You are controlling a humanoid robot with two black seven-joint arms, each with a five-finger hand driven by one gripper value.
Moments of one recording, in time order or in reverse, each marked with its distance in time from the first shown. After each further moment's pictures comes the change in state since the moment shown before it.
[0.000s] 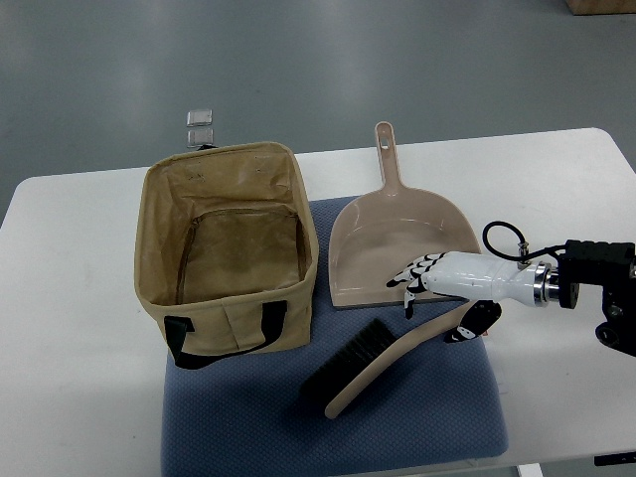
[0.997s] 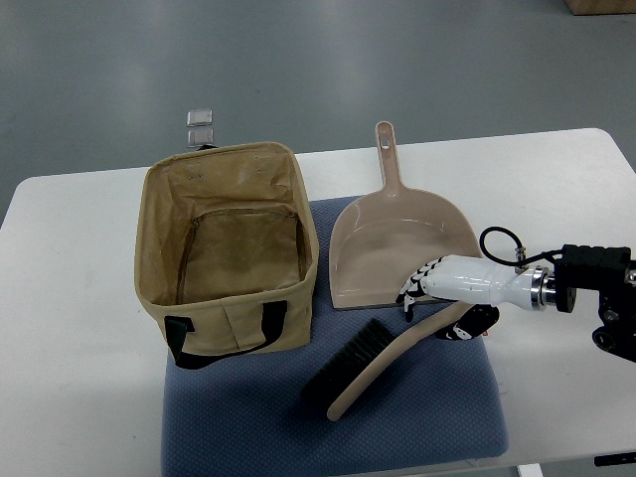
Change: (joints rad) left arm 0.000 0.000 0.001 0.000 0.000 0.000 0.000; right arm -0.020 0.013 0.011 -0.013 -0.033 0.001 -0.006
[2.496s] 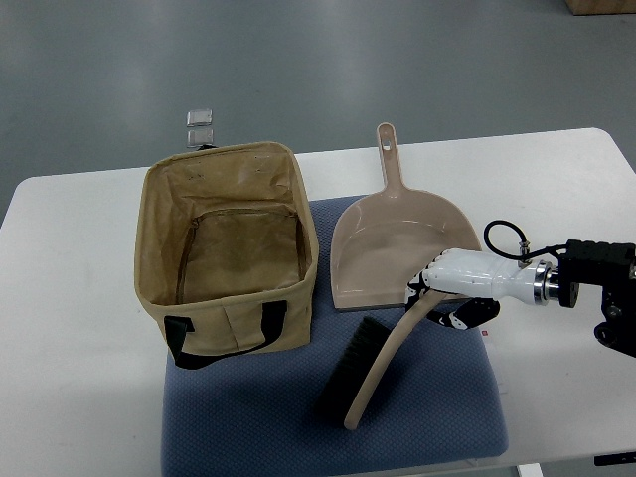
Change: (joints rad) left arm 0.000 0.000 -0.001 0.000 0.000 0.000 0.000; right arm -0.001 -0.006 0.029 0.000 0.015 -0.009 0.006
